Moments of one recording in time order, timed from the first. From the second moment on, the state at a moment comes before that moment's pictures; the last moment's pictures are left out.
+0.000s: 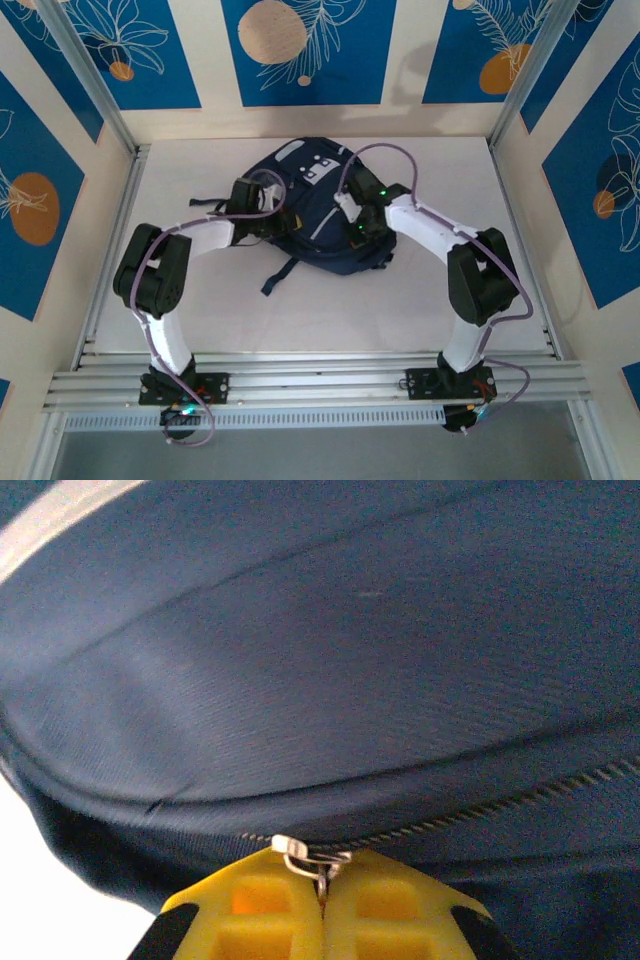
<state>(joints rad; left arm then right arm) -0.34 1.87 1.11 -0.03 0.60 -0.61 0.56 1.77 1.34 -0.81 -0.05 -0.03</state>
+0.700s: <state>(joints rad) -0.27 1.59 1.03 -0.17 0.40 -0.57 0.79 1.99 1.52 -0.58 -0.23 0.40</state>
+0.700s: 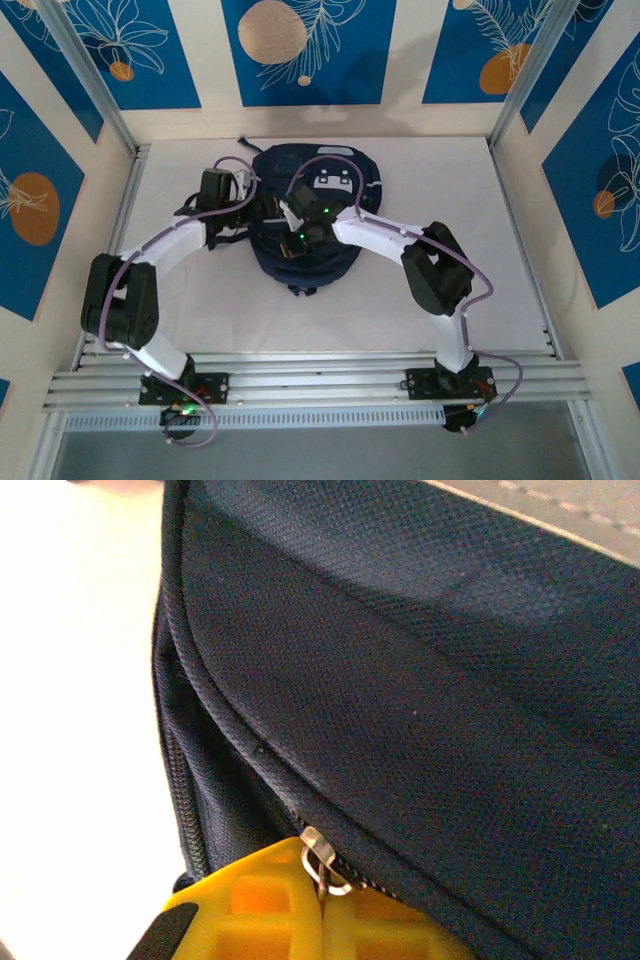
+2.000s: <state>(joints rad) -0.28 1.69 1.00 -0.15 0.50 -0.54 0.39 1.69 1.22 -0.74 -0.21 -0.36</state>
